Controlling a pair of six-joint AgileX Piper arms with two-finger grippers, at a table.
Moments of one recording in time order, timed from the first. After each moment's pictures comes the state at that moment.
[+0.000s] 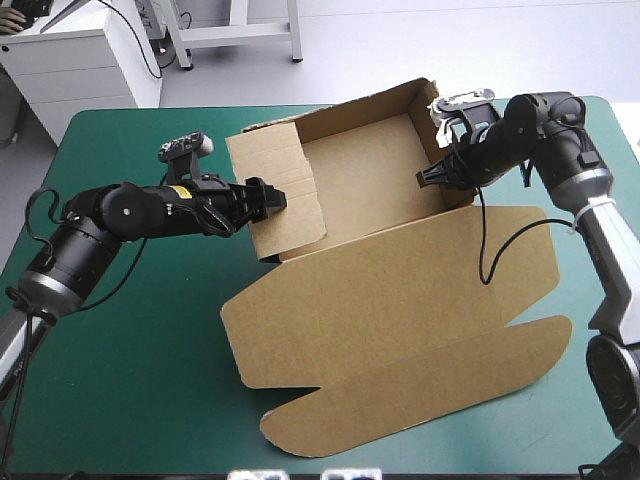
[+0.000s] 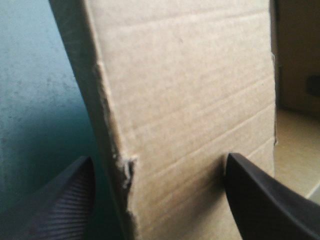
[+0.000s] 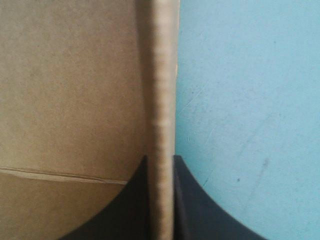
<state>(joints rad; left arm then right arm) -0.36 1.36 -1.28 -0.51 0.75 -0.11 0.18 1.71 -1.79 0.14 1.18 -0.16</state>
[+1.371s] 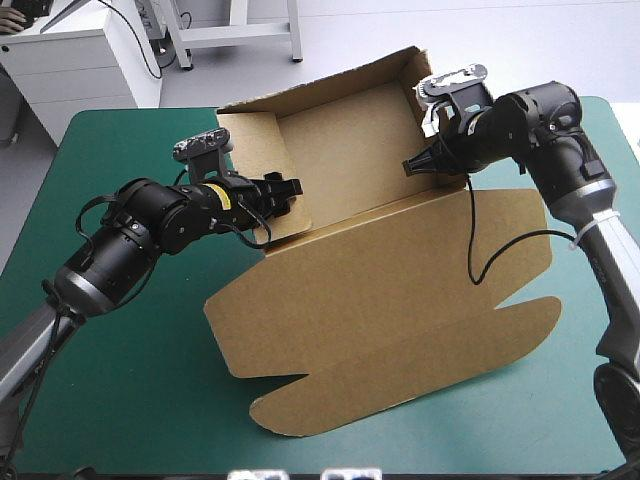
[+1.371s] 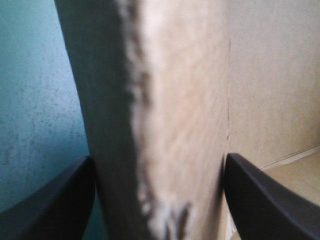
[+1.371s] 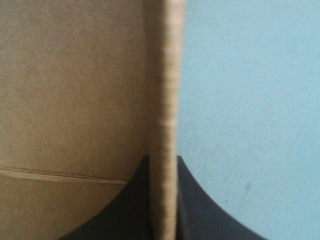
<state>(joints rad) -0.57 1.41 -1.37 0.00 0.75 -0.66 0.30 1.64 -1.85 0.00 1.15 -0.06</state>
